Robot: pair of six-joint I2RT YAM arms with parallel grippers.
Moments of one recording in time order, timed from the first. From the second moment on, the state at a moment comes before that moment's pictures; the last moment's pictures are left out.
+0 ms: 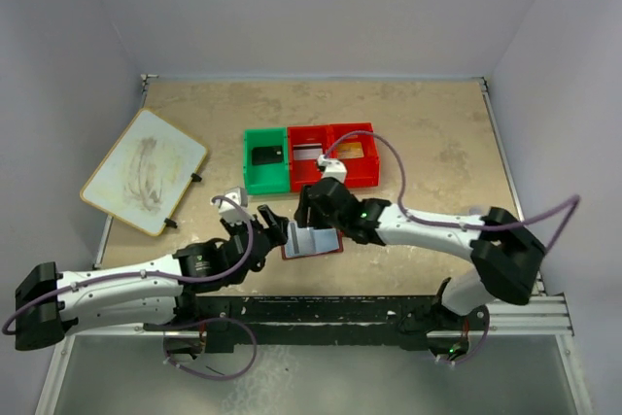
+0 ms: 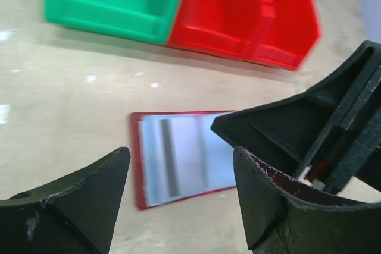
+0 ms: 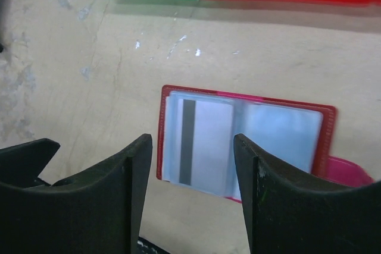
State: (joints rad) left arm -1.20 0.87 0.47 -0.16 -0.82 -1.06; right arm 0.98 1.44 0.84 -0.13 0.28 0.80
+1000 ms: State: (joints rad) left arm -1.20 0.79 0.46 -0.57 -1.03 -1.28; right arm 1.09 1.85 1.15 -0.35 0.40 0.79
